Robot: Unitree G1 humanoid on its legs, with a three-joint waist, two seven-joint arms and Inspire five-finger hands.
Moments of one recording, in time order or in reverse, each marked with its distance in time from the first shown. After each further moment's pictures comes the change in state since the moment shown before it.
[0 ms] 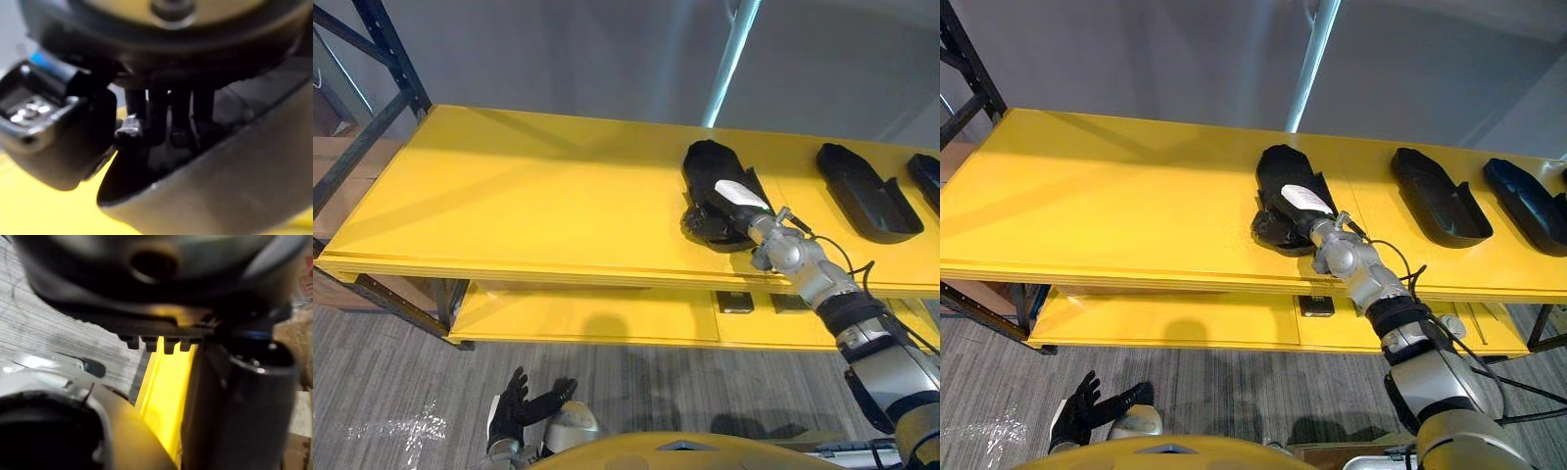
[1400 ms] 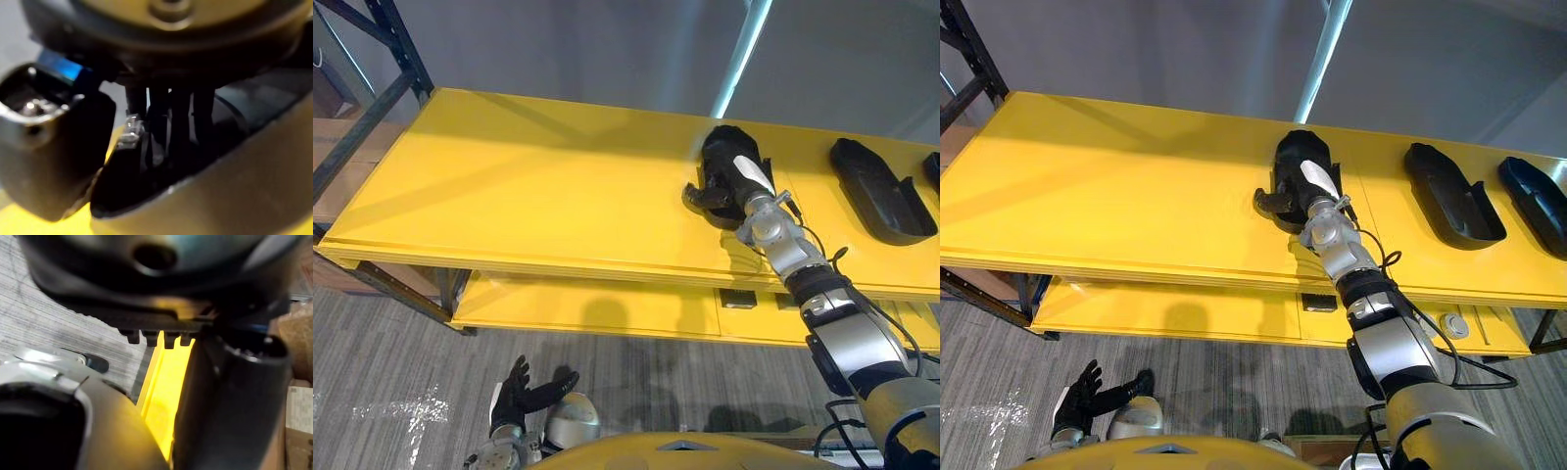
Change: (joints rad) left arm -0.044 0.013 -0.007 -0.028 -0.003 0.043 0.020; right arm -0.176 0.136 -0.087 0.192 0.035 0.192 -0.104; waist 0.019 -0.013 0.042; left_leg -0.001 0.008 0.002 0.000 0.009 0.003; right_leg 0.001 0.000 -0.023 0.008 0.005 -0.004
